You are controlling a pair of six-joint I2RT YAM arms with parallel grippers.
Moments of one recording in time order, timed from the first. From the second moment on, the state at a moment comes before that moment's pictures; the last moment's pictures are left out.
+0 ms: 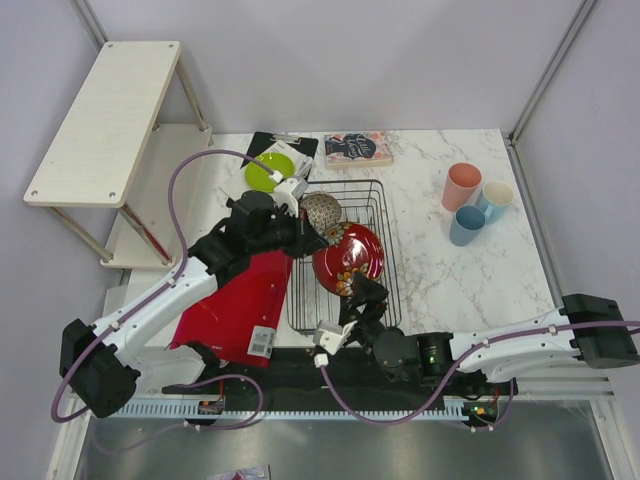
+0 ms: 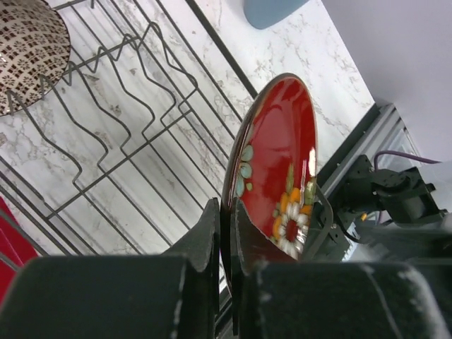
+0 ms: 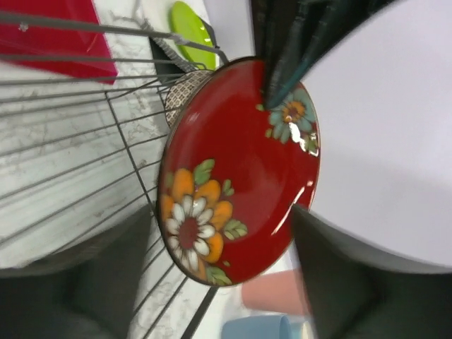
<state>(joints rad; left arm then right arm) -0.67 1.16 0.96 -0.25 0.31 -0.45 1.61 1.10 0.47 0.45 0.96 -0.95</state>
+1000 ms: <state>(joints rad) -0.09 1.75 1.48 -0.15 0.06 -0.71 1.51 0.53 0.71 0.16 1.10 0.10</state>
